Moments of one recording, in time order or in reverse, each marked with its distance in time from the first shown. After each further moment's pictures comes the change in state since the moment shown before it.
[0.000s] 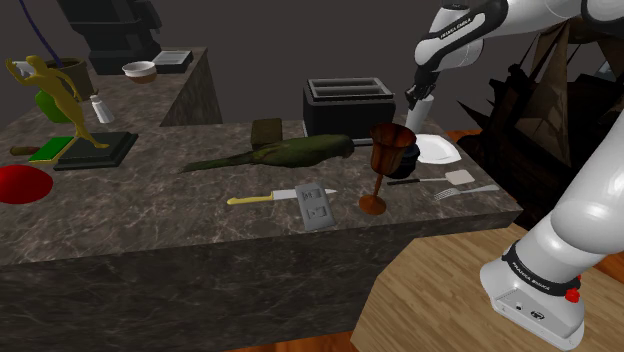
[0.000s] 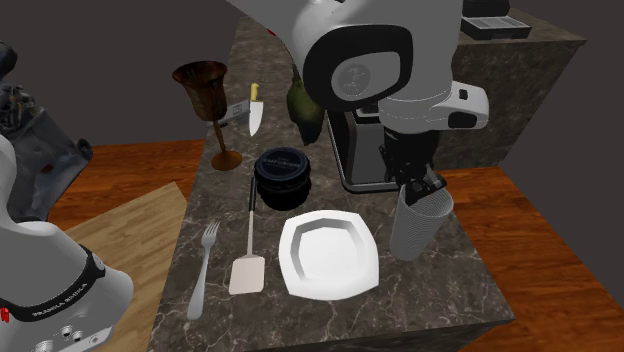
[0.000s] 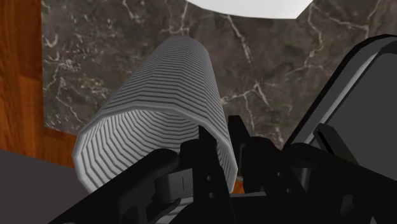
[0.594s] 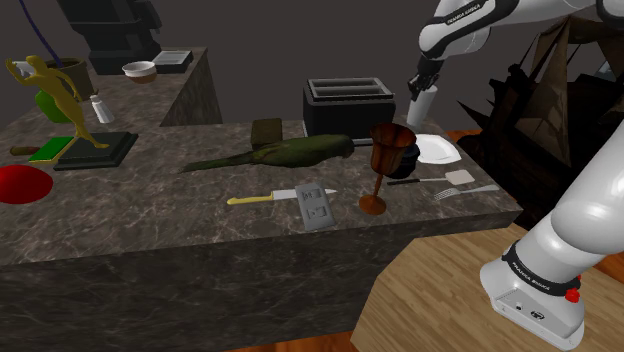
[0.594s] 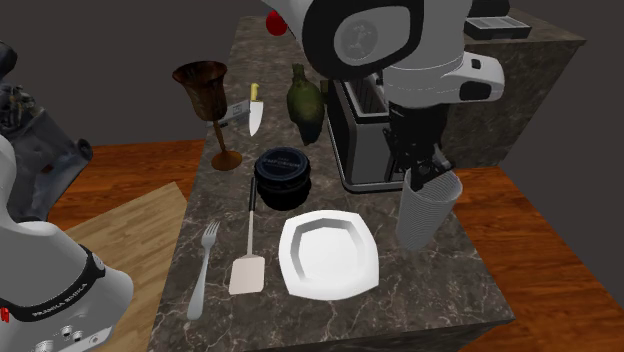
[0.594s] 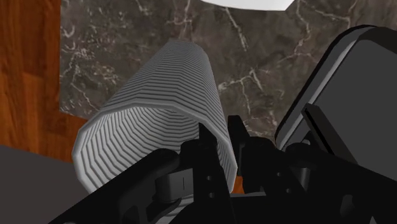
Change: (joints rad) arm 0.005 -0.047 -0.003 0.041 -0.018 -0.086 0.009
